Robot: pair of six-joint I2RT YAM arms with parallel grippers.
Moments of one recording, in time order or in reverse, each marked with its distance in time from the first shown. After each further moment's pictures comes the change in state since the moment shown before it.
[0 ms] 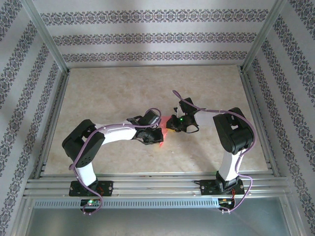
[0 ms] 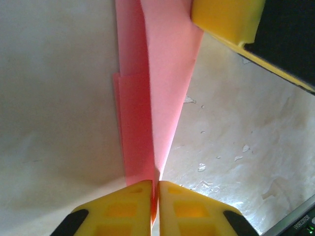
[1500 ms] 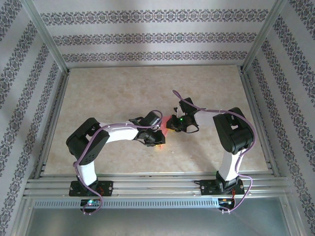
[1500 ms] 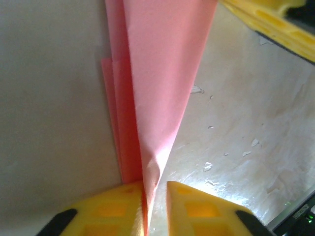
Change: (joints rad) left arm 0.000 0.039 -0.003 0.024 0.061 0.003; right arm 0.000 0.002 0.002 -0.003 0.000 0.000
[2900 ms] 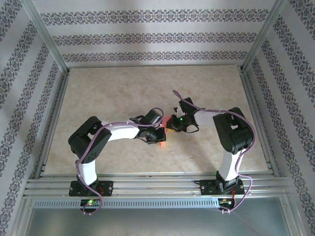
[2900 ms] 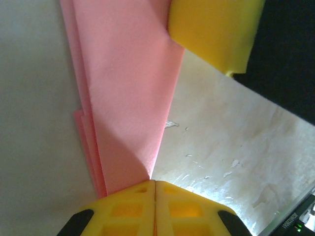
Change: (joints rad) left arm 0.016 0.042 0.022 0.078 0.015 0.001; right arm 0.000 0.005 0.004 -0.006 0.000 0.000
